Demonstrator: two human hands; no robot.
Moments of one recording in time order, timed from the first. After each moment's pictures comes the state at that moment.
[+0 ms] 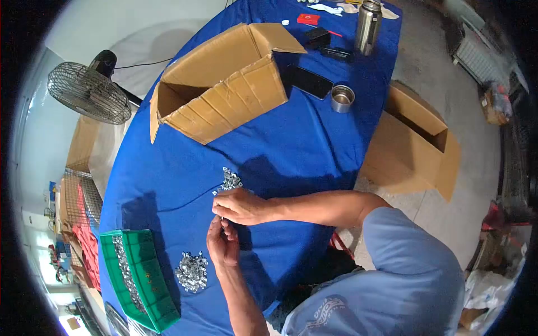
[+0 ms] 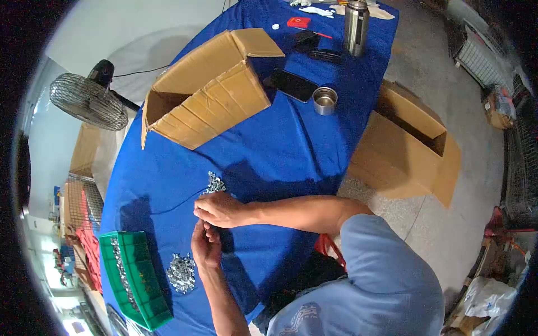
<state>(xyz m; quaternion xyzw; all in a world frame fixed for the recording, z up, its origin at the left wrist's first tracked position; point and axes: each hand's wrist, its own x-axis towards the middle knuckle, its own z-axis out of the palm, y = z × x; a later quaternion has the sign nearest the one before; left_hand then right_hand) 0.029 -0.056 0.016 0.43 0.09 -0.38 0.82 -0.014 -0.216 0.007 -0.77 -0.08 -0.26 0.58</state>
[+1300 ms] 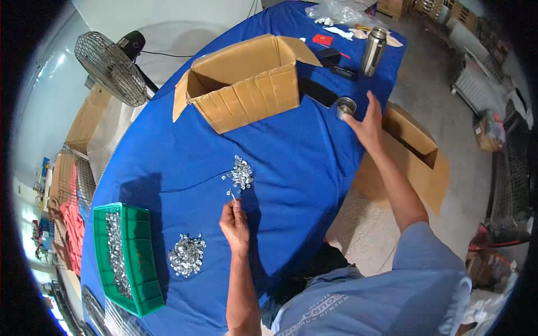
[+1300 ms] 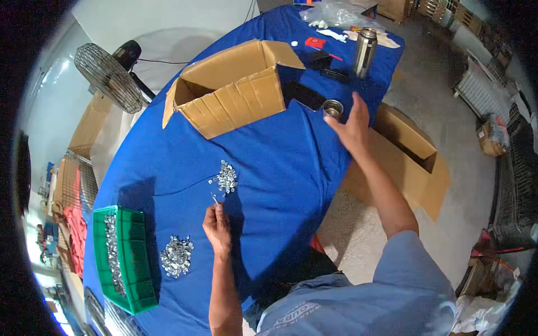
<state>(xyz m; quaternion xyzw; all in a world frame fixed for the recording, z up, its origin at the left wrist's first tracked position) -0.004 -0.061 -0.003 0.70 -0.20 -0.16 0.66 -0.195 -0.435 0.025 -0.80 0.36 -0.46 0.11</state>
